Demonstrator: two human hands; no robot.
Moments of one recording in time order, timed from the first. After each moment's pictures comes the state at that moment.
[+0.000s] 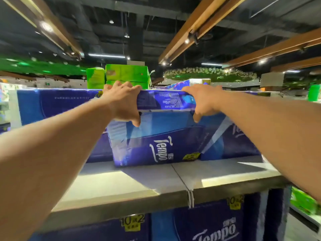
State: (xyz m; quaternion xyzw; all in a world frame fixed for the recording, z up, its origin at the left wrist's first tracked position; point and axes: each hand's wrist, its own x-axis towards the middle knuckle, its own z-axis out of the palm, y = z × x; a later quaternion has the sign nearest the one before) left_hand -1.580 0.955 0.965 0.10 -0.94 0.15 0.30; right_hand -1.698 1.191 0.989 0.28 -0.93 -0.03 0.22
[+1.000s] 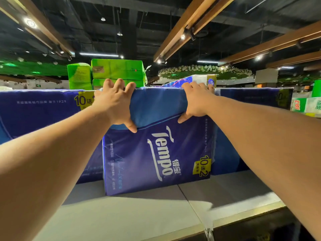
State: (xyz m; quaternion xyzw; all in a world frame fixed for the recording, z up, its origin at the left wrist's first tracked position) left_hand -1.692 0.898 0.963 0.16 -0.92 0.20 0.30; right_hand -1.826 1.121 0.979 0.25 -0.93 0.00 0.26
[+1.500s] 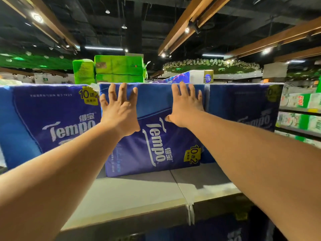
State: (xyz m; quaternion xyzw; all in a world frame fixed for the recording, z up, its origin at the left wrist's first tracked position) left_hand -1.670 0.947 0.915 0.18 -0.92 0.10 0.34; right_hand -1.779 1.118 0.930 0.23 -0.92 0.06 0.32
